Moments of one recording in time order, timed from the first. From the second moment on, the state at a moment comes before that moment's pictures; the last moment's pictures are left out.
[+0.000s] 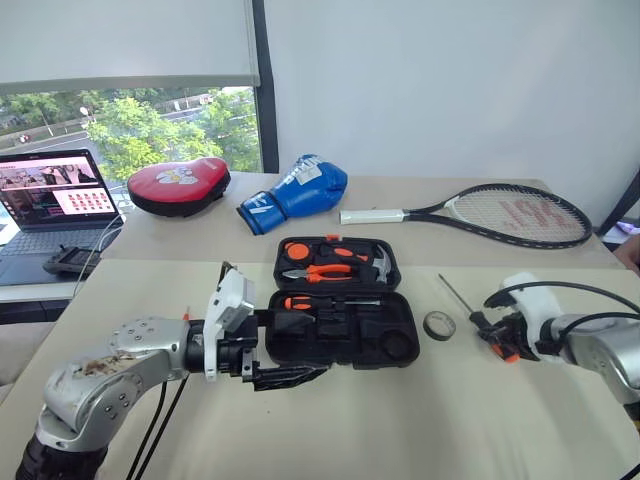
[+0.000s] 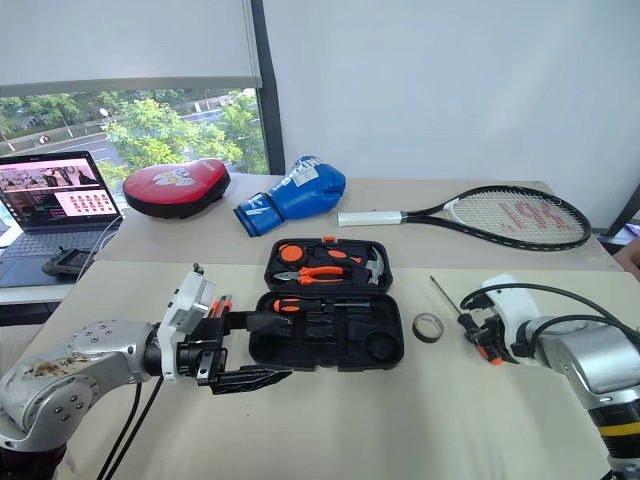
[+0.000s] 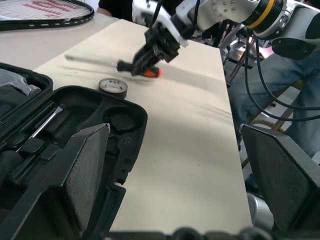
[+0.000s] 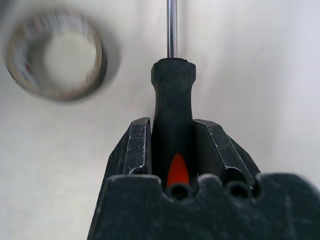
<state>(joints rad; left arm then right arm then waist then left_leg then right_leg) -0.26 0.71 0.09 -0.61 -0.86 0.80 -0.91 -0.33 -1.01 -0.07 -0.18 0.49 1.03 0.51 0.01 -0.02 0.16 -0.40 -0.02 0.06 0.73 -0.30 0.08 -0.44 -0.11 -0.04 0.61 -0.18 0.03</state>
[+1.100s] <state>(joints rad) -0.07 0.88 0.32 -0.58 -1.03 0.77 -0.99 -0.91 -0.72 0.53 0.25 -0.08 0.32 1.28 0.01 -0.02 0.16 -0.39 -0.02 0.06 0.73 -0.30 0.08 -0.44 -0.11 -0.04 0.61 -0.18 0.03</state>
